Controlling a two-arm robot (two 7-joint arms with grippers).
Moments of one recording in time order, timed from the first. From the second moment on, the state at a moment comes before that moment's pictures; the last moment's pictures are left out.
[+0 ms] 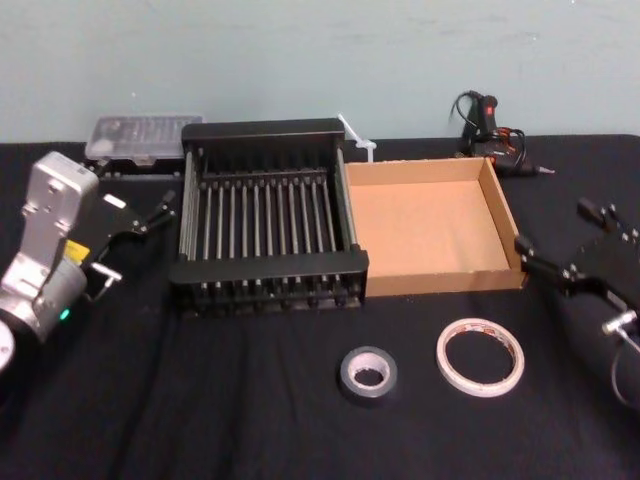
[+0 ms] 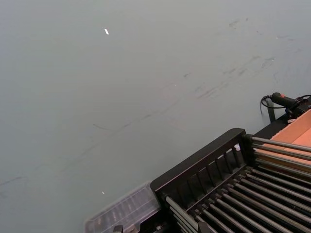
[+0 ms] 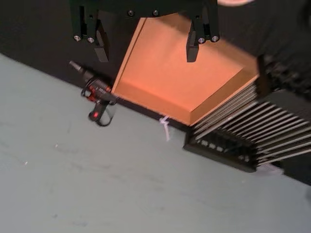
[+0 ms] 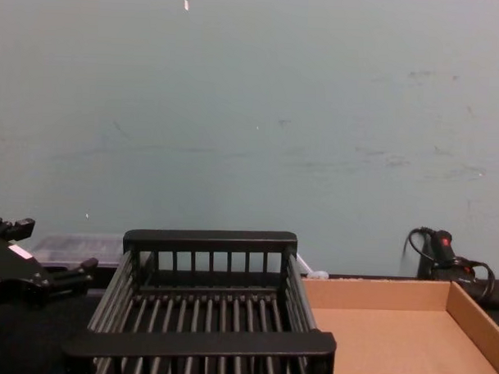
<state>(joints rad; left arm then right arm) -0.20 0.60 0.45 -1.41 -0.25 -0.12 0.03 -0.13 0.75 -0.24 -1.81 0.44 0.04 0.09</state>
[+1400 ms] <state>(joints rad) -0.20 0.60 0.45 -1.41 -0.25 -0.12 0.03 -0.21 0.69 -0.24 -1.78 0.42 0.23 0.21</state>
